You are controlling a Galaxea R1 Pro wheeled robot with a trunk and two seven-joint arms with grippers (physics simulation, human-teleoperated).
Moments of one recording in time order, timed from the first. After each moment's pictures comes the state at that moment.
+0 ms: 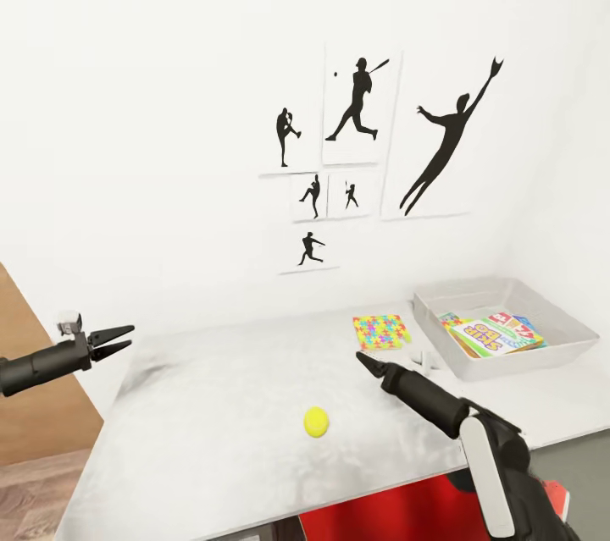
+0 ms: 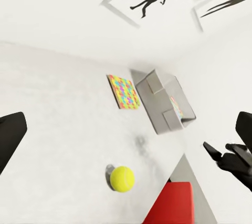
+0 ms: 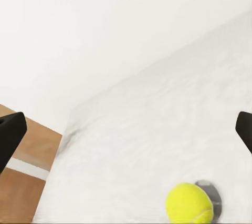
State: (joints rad) left arm -0.68 0.53 0.35 -0.71 0.24 0.83 -1.34; right arm -0.25 0.08 -0.19 -1.55 -0.41 0.75 0.47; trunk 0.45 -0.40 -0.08
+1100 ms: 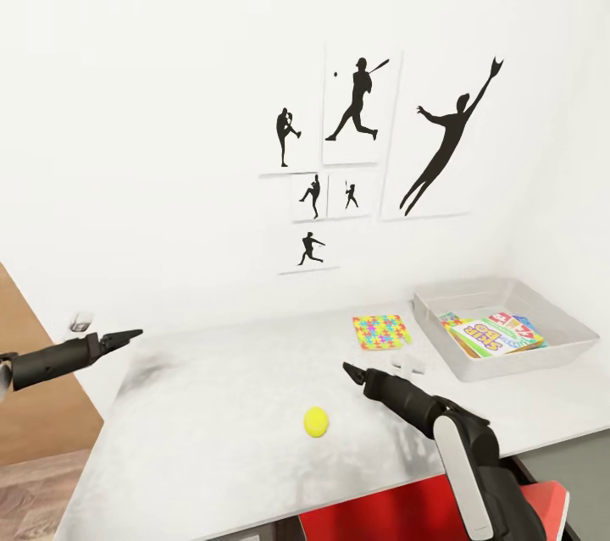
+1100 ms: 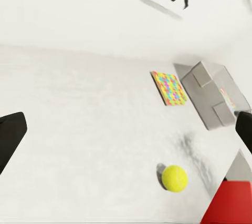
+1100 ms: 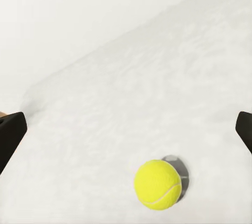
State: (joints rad) left arm -0.68 0.52 0.29 -0.76 0.23 0.72 -1.18; right arm -0.26 0.08 -0.04 -1.55 -0.42 0.75 0.19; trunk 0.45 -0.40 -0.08
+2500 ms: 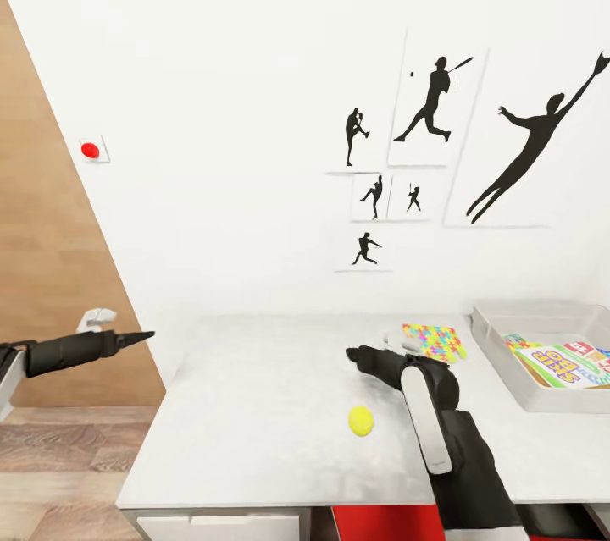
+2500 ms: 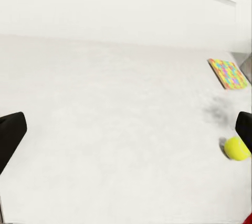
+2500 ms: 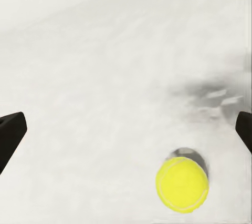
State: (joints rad) left arm -0.68 0.53 0.16 -0.87 0.21 0.64 -1.08; right arm -0.44 0.17 0.03 -1.51 -0.42 0.95 -0.33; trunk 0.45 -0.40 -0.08
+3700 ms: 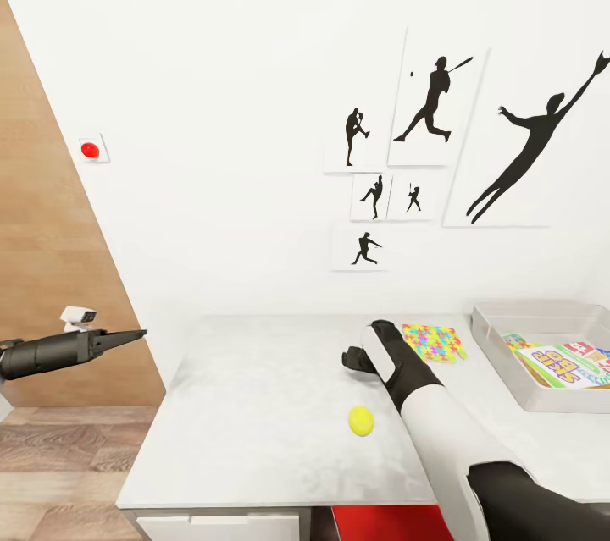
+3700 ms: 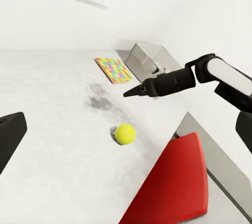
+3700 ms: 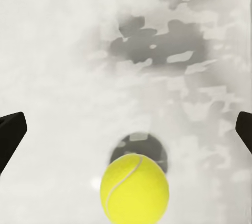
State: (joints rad) left arm -0.68 0.57 0.17 -0.87 0.22 0.68 -1.57; right arm -0.89 0.17 0.03 -0.60 -0.41 0.85 -0.50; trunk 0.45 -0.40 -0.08
